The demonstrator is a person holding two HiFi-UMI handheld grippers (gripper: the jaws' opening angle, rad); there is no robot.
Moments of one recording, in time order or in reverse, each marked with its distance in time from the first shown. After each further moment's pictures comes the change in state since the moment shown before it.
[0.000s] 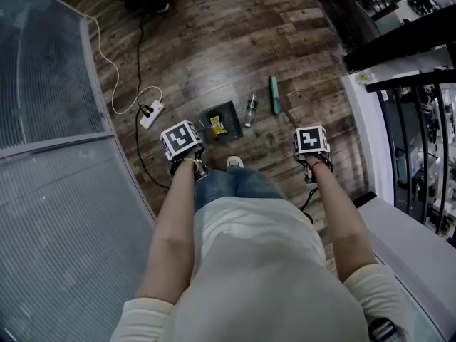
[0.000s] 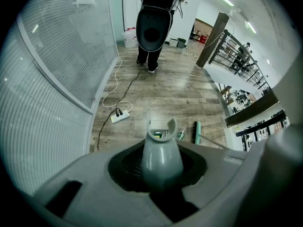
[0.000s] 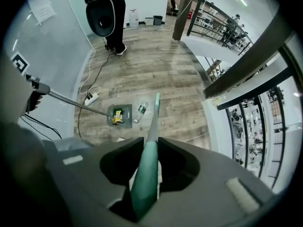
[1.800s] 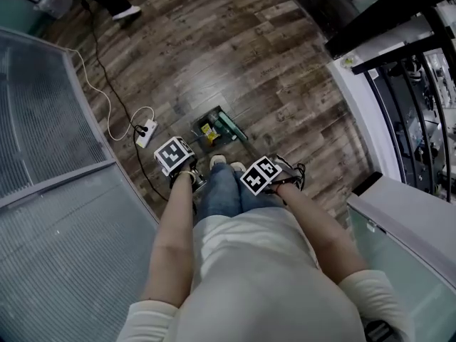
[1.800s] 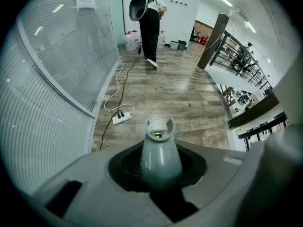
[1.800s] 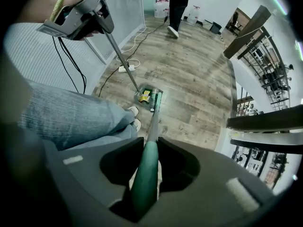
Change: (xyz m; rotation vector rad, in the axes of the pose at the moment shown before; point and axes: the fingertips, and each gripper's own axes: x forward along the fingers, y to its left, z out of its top) left arm -0.004 0.016 0.026 0.019 -0.031 0.057; right arm -0.003 0.152 -0.050 -0.554 0.085 0.050
